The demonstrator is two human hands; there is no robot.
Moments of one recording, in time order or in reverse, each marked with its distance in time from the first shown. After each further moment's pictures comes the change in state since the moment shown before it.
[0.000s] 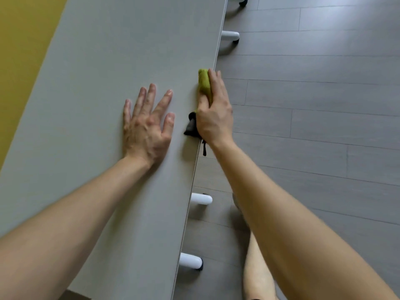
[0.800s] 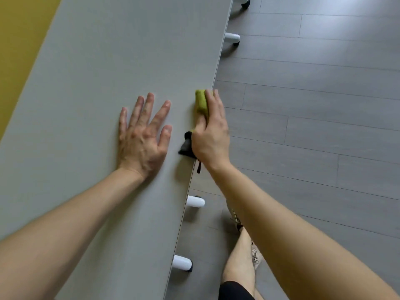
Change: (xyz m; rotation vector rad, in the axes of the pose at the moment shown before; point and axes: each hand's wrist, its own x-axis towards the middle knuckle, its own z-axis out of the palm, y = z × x) left_hand -0.002 -0.001 0.000 -0.009 -0.012 0.012; right_hand -0.008 -0.003 -0.001 -0.058 -0.052 0.048
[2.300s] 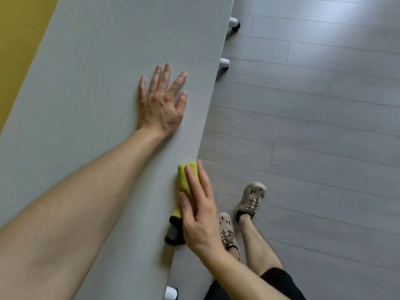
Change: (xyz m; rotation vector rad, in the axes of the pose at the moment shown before) left_hand 0.273 0.045 0.023 -0.068 -0.066 -0.004; right_hand 0.022 -0.002 -0.027 0.112 -0.180 -0.074
